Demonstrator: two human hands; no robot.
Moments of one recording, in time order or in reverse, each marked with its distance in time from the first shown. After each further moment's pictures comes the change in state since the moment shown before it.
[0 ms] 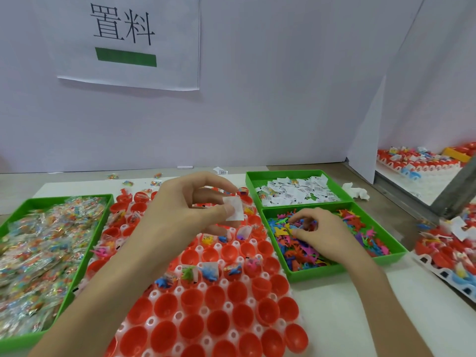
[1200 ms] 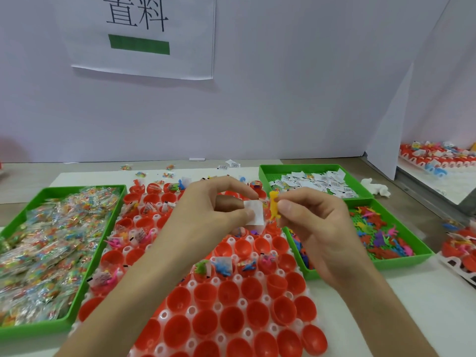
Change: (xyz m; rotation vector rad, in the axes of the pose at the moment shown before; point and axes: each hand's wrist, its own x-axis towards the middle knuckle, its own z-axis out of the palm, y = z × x) left_hand 0.003 -0.016 0.010 0.119 0.008 -0.036; right_hand -0.040 -0.084 0.014 1.148 -0.041 -0.356
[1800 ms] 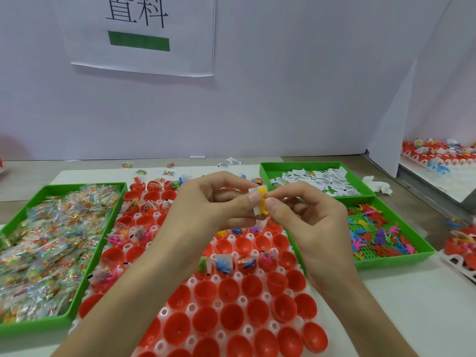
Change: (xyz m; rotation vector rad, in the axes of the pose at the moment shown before) left_hand -0.002 0.002 0.004 -0.396 0.006 -0.032; right_hand -0.007 0.004 0.021 -0.241 0.177 -0.154
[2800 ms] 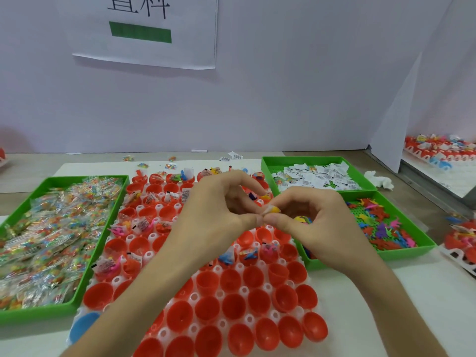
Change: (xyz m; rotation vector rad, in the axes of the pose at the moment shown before) left_hand 0.001 -0.011 0.001 0.555 -0.034 0.150; right_hand 0.011 0.001 -0.028 -0.325 -0.366 0.001
